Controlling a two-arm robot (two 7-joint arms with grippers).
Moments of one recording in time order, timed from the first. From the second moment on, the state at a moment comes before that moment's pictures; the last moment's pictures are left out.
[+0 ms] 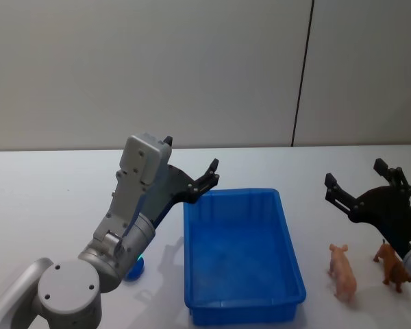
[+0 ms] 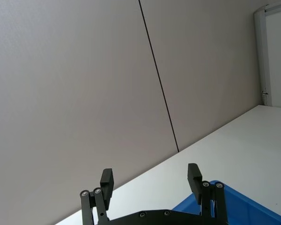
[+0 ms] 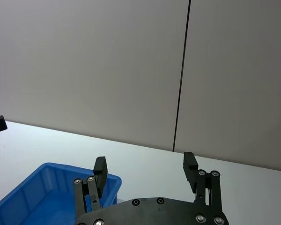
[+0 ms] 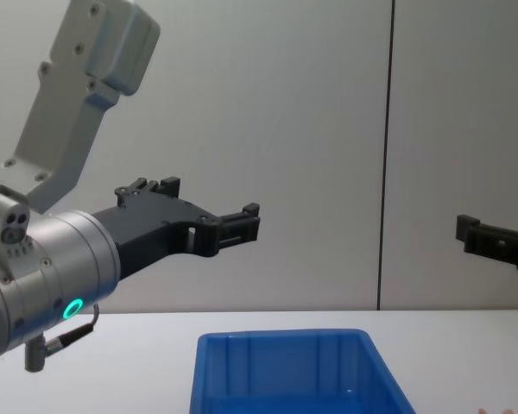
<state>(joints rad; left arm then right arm) -0.24 0.38 0.45 -1.63 -0.20 0.01 -0.01 -0.01 0.34 -0.23 -1.77 0.29 0.03 0.07</state>
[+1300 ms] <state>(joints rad) -0.24 0.38 0.45 -1.63 -0.20 0.01 -0.01 -0.01 0.34 -0.23 -1.77 0.29 0.03 0.07</state>
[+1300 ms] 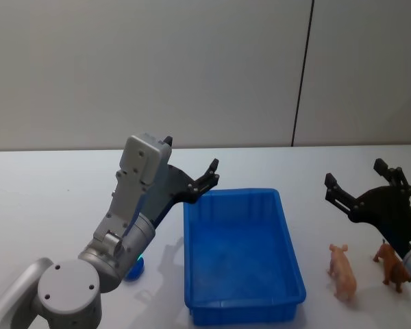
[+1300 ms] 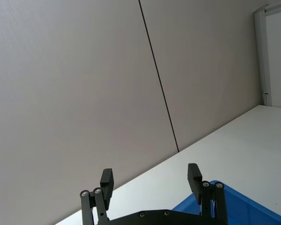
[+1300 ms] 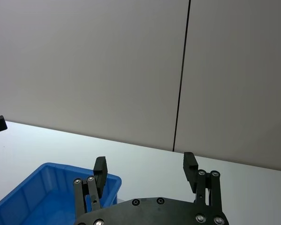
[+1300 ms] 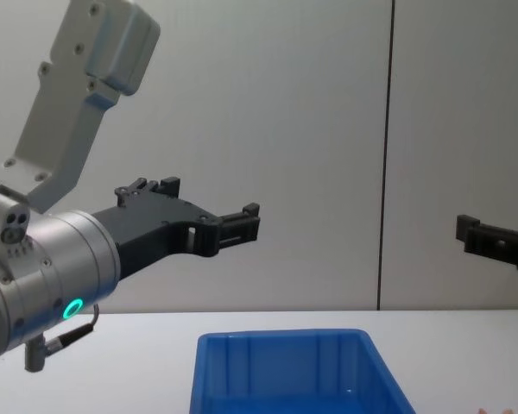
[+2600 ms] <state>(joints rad) -0.24 0.38 0.45 -1.63 -0.20 0.01 -0.01 -0.29 0.55 -0.13 -1.92 0.28 0.18 -0.02</state>
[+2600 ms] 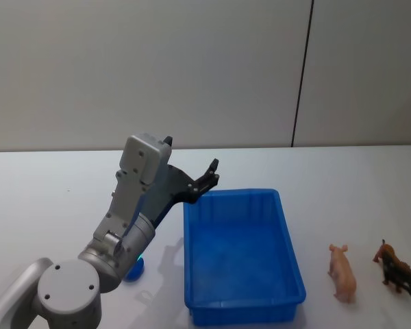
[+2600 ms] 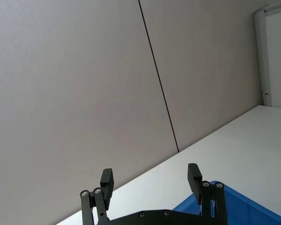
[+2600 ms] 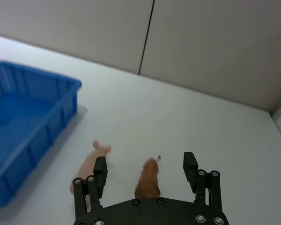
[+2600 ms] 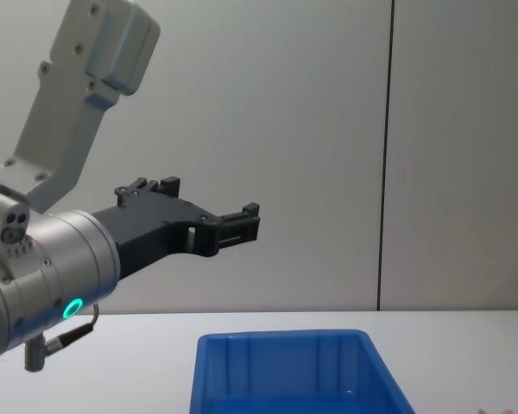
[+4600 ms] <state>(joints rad) -0.24 0.38 0.45 -1.63 -0.20 0.01 -0.01 -0.07 0.42 -0.20 -1.55 0.04 0.17 0.16</state>
